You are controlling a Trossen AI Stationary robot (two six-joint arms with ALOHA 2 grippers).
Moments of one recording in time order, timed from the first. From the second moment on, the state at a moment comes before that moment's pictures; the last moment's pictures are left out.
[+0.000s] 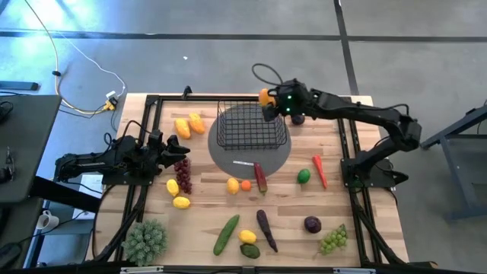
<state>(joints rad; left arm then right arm) 0.22 0.00 0.01 0.18 0.14 -0.70 -0.41 1.48 1.23 -0.45 0.13 0.57</state>
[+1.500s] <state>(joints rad) 0.22 0.00 0.01 0.18 0.08 -0.76 -0.51 1.65 1.25 -0.57 0.04 0.60</state>
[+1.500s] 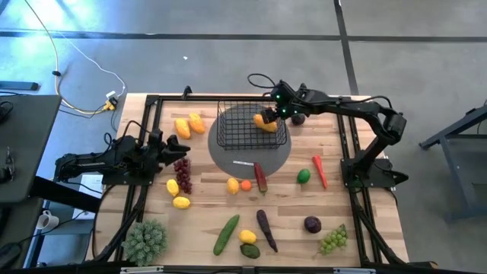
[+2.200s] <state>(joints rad) 0.22 0.13 0.29 -0.02 -0.37 -0.61 -0.51 1.64 1.51 -0.62 0.06 0.46</state>
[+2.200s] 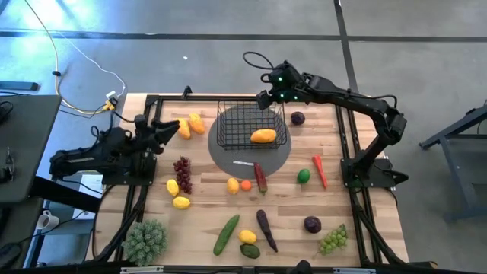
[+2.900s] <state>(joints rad) 0.26 0.58 0.75 -0.64 -0.72 -0.72 -0.50 1.64 1.51 -0.63 0.07 0.45</state>
